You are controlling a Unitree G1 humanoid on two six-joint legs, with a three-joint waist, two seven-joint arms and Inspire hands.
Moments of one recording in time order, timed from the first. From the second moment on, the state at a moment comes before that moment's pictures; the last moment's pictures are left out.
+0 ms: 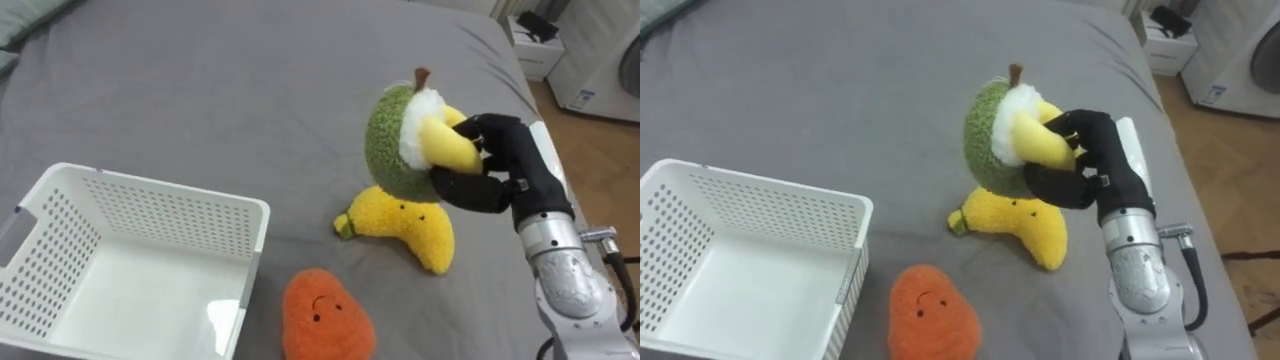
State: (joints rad) left arm 0.21 0.21 0.17 1.04 0.21 0.08 0.30; right arm 0.04 -0.32 0.06 -0.17 -0.19 0.06 -0.02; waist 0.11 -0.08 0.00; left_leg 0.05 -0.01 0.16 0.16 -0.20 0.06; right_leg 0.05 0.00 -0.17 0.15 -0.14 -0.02
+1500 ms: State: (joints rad) left arm 0.13 0.21 0.05 1.04 0.21 0.15 0.29; right arm -0.14 -0.27 0.49 -0.10 -0.39 0.21 0.25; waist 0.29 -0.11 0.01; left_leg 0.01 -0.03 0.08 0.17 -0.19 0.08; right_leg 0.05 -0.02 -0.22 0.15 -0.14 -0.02
